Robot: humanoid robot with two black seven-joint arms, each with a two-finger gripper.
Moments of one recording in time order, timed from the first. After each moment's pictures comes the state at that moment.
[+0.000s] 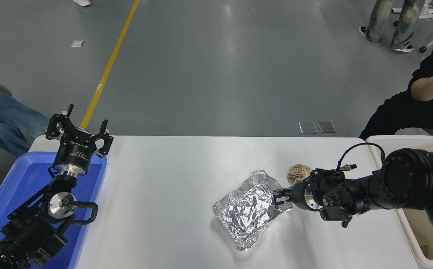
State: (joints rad) left arm -0.54 0.24 -0.94 -0.52 0.00 -0.56 -0.50; right arm 1.22 0.00 -1.25 0.91 -0.37 -0.24 0.19
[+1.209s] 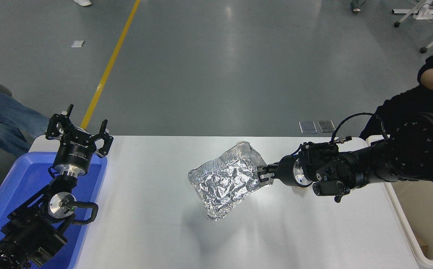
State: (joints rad) left arm -0.54 0.24 -0.94 -0.52 0.00 -0.56 -0.50; right arm 1.57 -0.04 -1.21 1.10 -0.36 -0.15 0.29
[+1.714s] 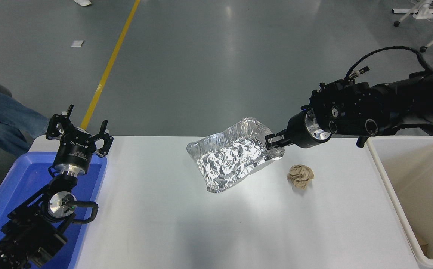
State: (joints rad) left arm -0.54 0.24 -0.94 -0.52 0.00 -0.56 -0.50; right arm 1.96 -0.17 -1.18 1.19 -0.34 0.37 0.32
